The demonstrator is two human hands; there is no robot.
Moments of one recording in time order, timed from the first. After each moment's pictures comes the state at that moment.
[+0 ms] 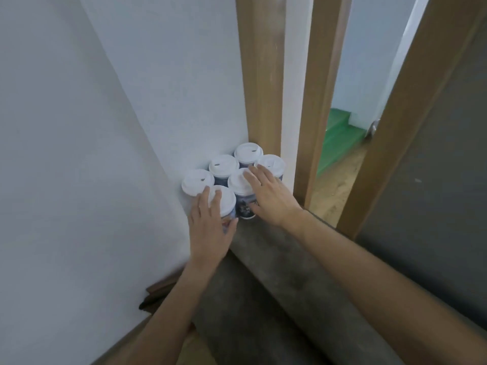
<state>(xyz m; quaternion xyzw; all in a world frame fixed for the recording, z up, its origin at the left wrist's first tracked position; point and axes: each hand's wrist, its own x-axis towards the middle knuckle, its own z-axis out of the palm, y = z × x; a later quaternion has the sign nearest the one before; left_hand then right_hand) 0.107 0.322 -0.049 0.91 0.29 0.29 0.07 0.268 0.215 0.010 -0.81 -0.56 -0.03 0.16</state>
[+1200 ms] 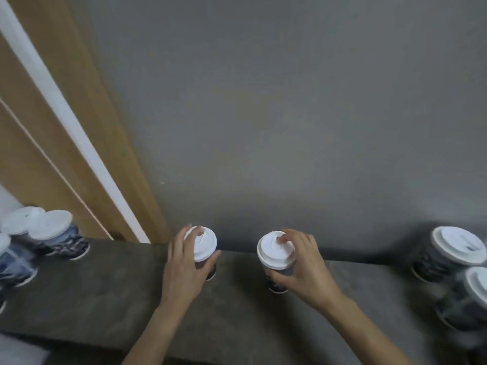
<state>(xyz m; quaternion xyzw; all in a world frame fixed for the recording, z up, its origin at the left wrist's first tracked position) 0.191 -0.010 -0.033 0.92 -0.04 0.25 0.29 0.180 -0.286 -0.020 -0.90 -0.14 -0.12 0.38</state>
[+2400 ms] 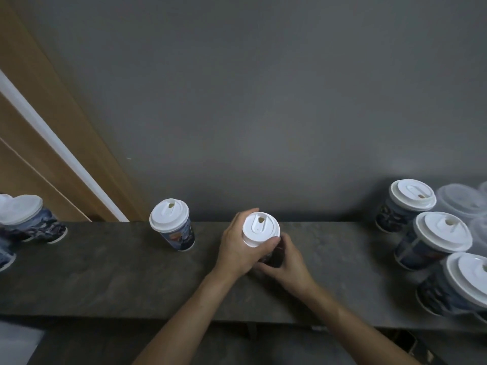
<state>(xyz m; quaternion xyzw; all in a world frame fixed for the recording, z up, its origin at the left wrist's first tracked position) 0.158 -0.157 -0.036 0.84 -0.11 0.06 0.52 0.124 -0.311 -0.097 -0.81 -0.02 -0.05 0.58</state>
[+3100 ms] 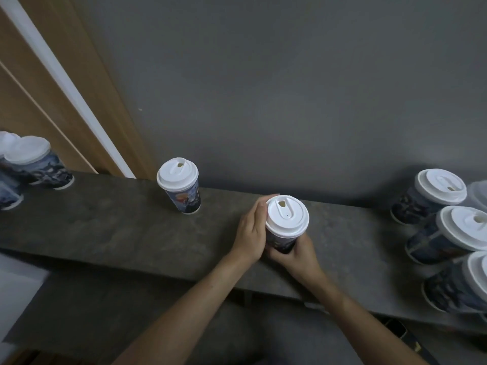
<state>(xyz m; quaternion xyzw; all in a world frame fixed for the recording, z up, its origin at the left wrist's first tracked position) 0.136 -0.181 -0.069 0.75 -0.06 0.05 0.66 0.112 -0.319 -0.124 -0.81 -0.02 -0.04 0.59</state>
